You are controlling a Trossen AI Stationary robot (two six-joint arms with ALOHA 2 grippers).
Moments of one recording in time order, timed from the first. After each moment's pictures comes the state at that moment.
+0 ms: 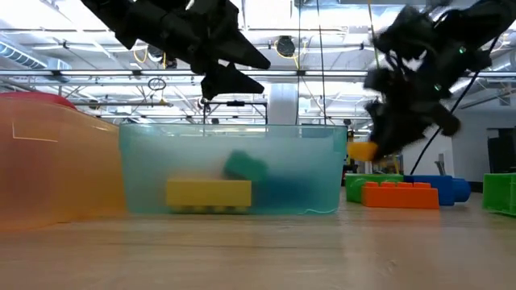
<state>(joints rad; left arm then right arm) -0.02 1.52 0.84 0.27 0.04 -0.25 -0.10 1.16 0.48 -0.19 0.10 -0.25</state>
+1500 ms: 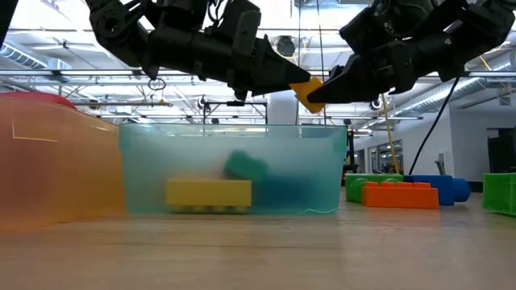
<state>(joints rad) -0.07 1.80 0.86 0.79 -0.11 0.03 0.03 1.35 0.49 0.57 -0.02 -0.21</state>
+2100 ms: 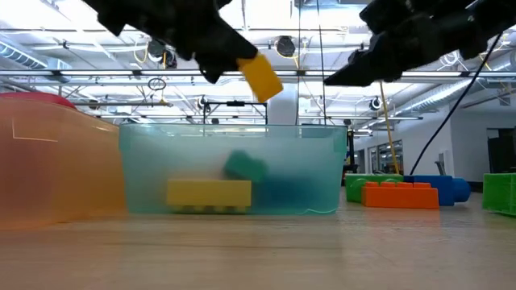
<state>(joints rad) -0.13 1.51 0.86 0.22 0.06 -0.04 0.03 1.11 0.49 0.29 0.03 -0.16</state>
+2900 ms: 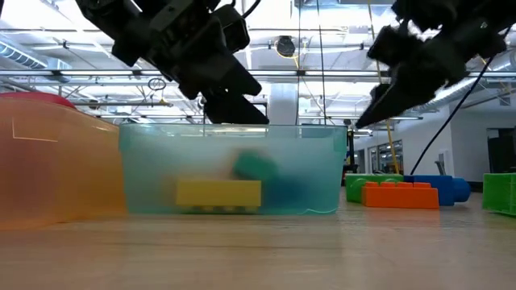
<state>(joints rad) -0.12 1.68 0.86 0.27 0.20 -0.17 0.04 1.04 0.49 -0.08 0.08 0.09</state>
